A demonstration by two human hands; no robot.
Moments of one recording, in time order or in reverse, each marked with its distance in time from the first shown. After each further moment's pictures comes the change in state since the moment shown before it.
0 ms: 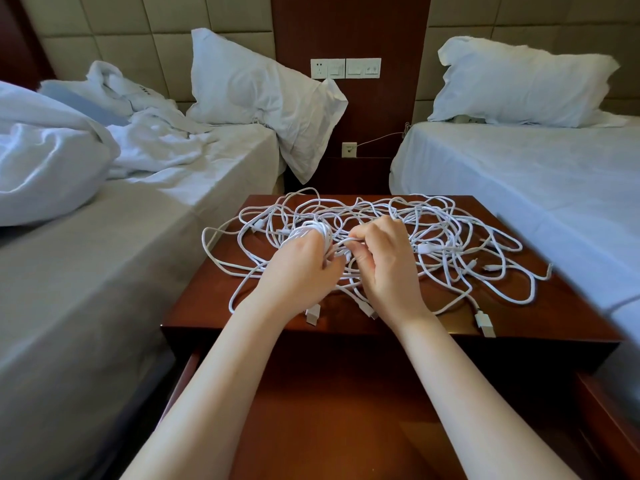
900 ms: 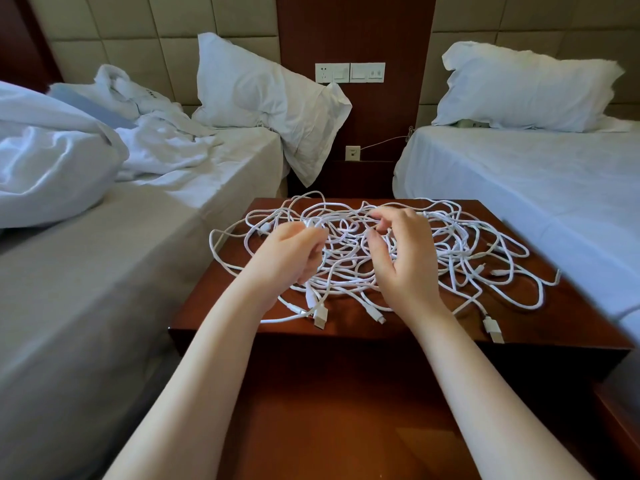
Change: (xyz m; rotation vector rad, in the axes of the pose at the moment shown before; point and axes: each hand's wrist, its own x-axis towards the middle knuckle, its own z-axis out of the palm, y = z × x) left_hand 0.003 -0.012 -0.029 -0.742 -0.140 -0.247; right_hand 0.012 -0.007 -0.013 0.006 0.048 0.114
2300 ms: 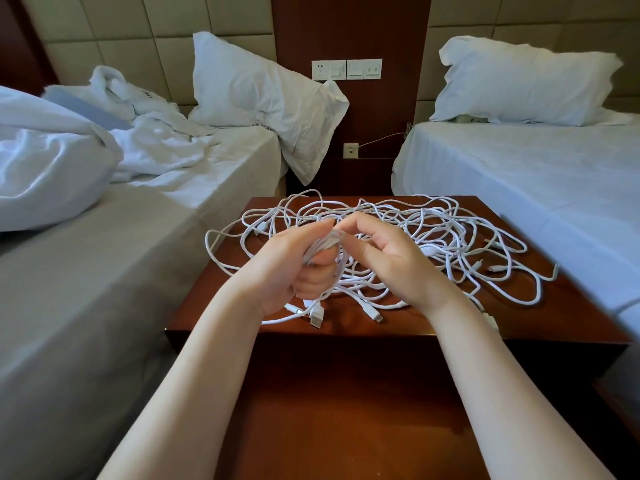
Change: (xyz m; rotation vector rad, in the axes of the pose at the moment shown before) left_hand -0.008 0.006 0.005 -0.304 -0.366 -0.089; right_hand 0.019 -0.032 -0.029 0.524 -0.624 0.219
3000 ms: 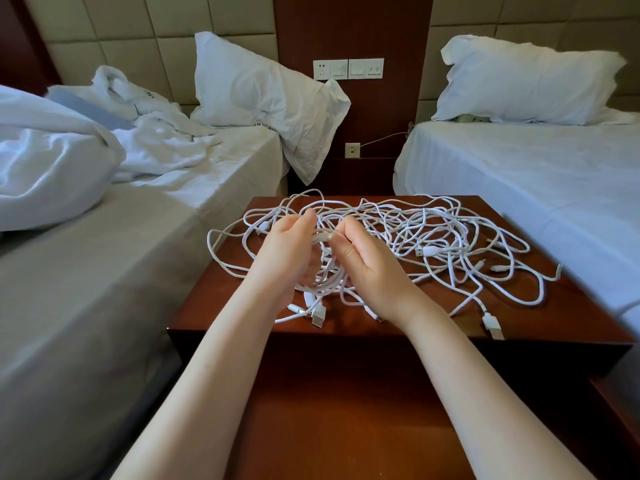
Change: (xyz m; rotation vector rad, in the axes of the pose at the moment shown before) left_hand 0.012 0.001 0.008 0.102 0.555 0.018; right_hand 0.001 0.001 0.027 -0.070 0.066 0.021
